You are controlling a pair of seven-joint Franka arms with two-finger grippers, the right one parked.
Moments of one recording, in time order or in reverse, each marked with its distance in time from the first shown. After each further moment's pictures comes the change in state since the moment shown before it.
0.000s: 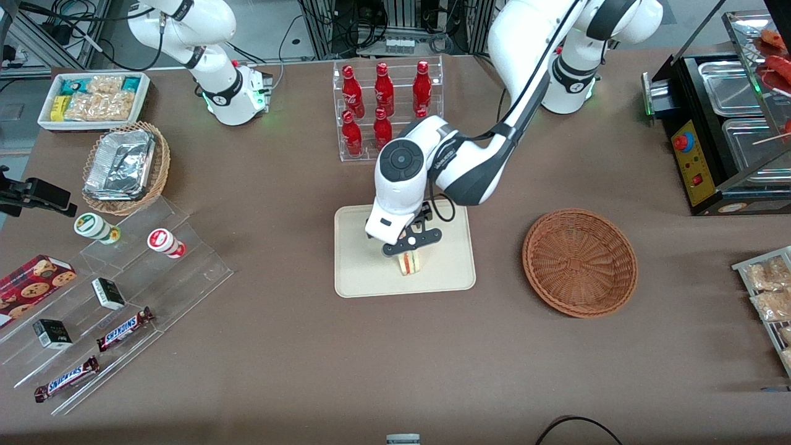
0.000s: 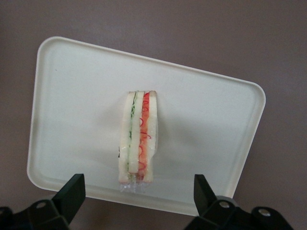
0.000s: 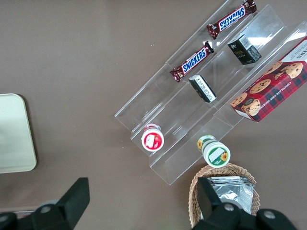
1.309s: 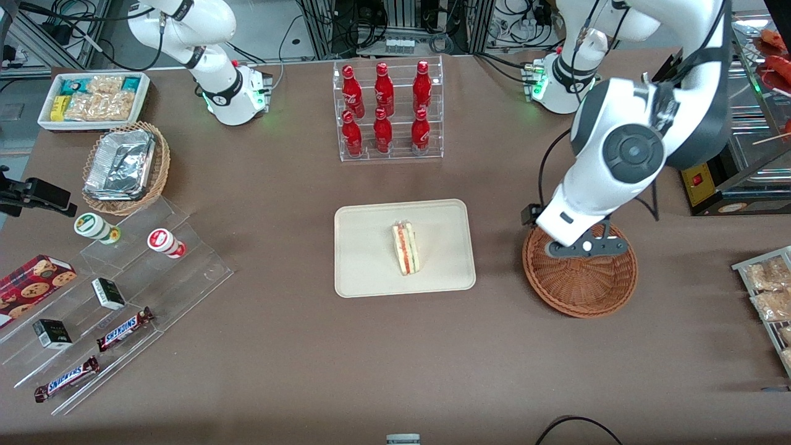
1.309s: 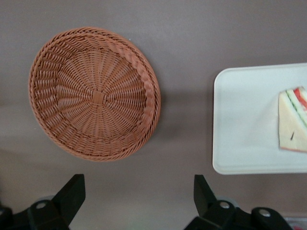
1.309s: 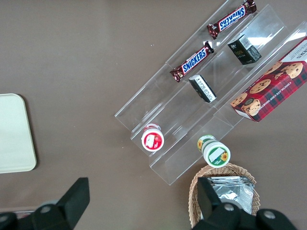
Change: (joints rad) arm 0.073 -0.434 0.374 -0.320 -0.008 -0.275 0.722
